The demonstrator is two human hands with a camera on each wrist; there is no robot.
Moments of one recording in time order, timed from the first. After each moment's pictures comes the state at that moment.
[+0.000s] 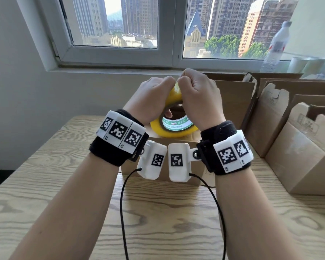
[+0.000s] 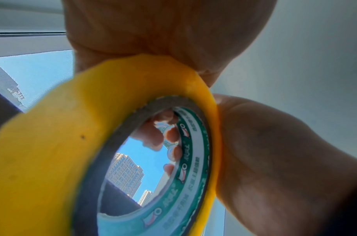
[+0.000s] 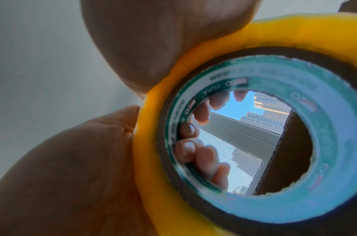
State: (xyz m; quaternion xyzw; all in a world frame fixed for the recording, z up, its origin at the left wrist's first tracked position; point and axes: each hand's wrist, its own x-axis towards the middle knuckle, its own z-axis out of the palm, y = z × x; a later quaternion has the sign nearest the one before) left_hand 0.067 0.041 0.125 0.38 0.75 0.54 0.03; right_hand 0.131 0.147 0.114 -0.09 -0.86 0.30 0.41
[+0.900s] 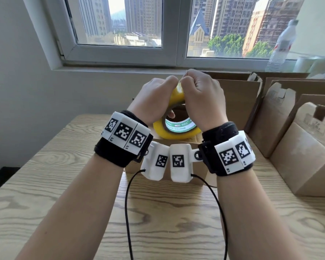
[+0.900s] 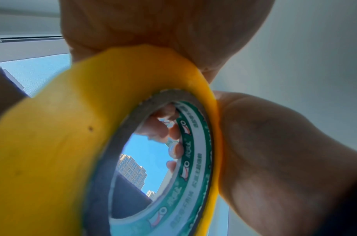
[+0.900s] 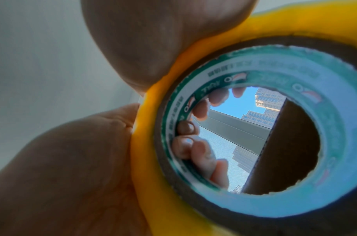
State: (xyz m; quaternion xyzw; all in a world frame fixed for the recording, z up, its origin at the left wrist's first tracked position) left_hand 0.064 0.041 0.121 0.34 0.74 0.58 0.02; right_hand 0.130 0.144 0.111 -0.09 -0.85 0.31 0.42
